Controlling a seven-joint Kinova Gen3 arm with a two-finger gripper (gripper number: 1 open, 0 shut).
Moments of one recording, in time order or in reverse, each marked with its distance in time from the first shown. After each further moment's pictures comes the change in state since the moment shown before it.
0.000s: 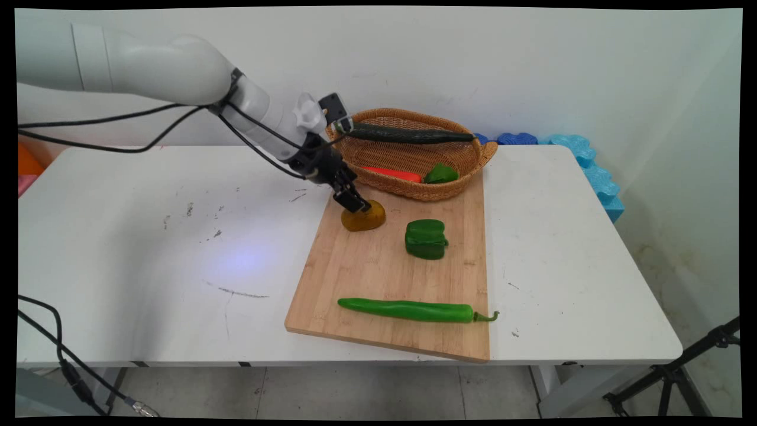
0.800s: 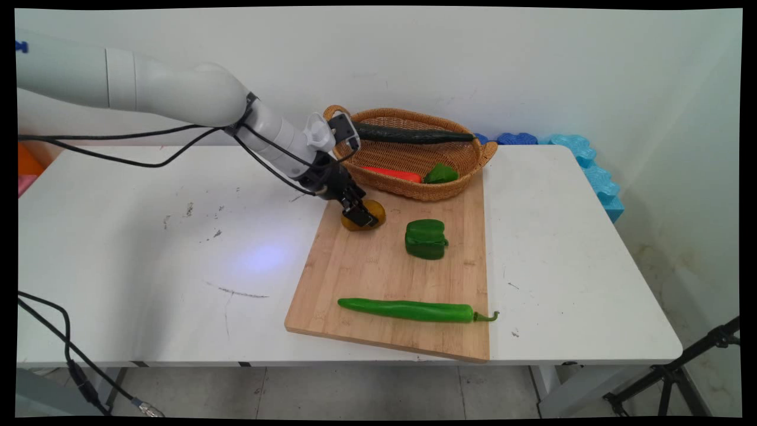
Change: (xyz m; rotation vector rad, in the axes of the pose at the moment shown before) arm -0.013 0.002 0.036 -0.041 0.001 -0.021
